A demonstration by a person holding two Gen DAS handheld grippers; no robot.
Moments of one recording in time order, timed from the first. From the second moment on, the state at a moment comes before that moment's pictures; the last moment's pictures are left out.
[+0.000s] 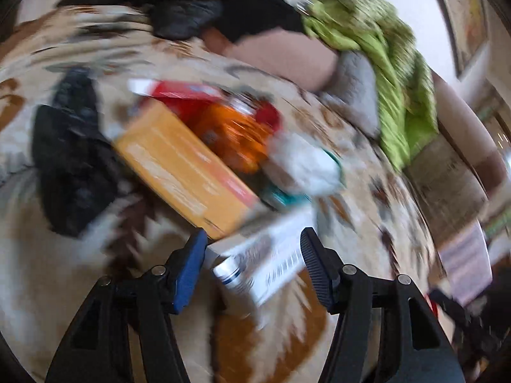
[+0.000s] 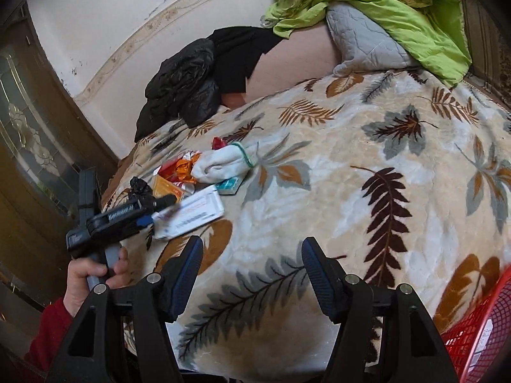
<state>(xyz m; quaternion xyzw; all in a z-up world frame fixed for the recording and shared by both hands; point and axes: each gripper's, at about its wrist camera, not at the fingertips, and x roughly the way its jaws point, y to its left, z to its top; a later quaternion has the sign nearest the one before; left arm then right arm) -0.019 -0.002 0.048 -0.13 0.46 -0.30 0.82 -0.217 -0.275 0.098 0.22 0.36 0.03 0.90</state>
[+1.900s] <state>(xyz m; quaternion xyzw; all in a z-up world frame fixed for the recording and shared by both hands) -0.052 0.041 0.080 -0.03 0.36 -0.13 0.92 -0.002 -0.184 0.041 0.06 0.42 0.02 0.90</state>
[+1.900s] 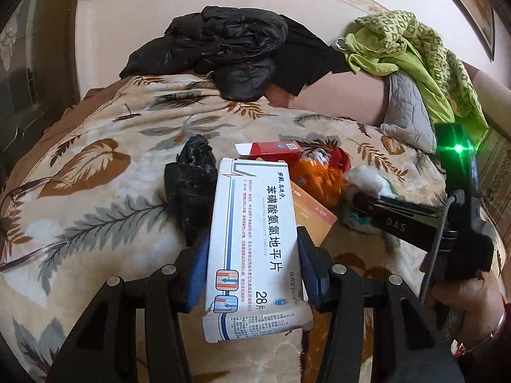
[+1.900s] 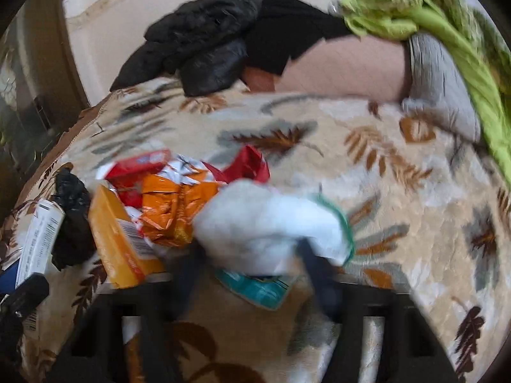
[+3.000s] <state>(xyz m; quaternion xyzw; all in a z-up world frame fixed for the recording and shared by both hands) -0.152 0.026 0.095 0.04 0.31 -0.08 0.95 -0.185 -0.200 0.099 0.13 0.33 0.09 0.93</state>
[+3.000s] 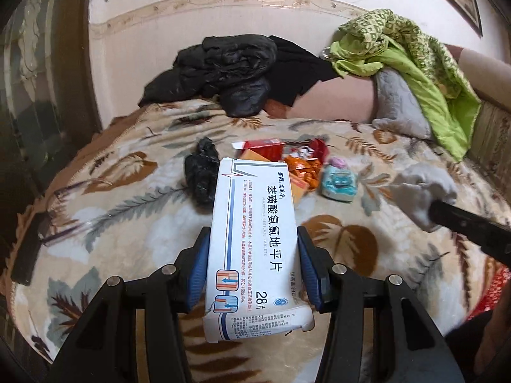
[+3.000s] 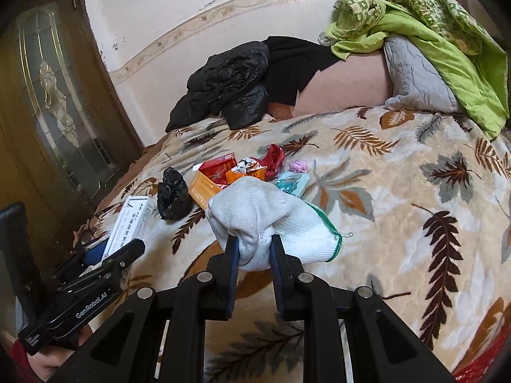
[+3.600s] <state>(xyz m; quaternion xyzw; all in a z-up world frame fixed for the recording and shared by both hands) -0.143 0.024 0.084 0.05 0.32 -0.08 0.94 -0.176 -0.192 0.095 0.13 0.33 0.09 0.93</state>
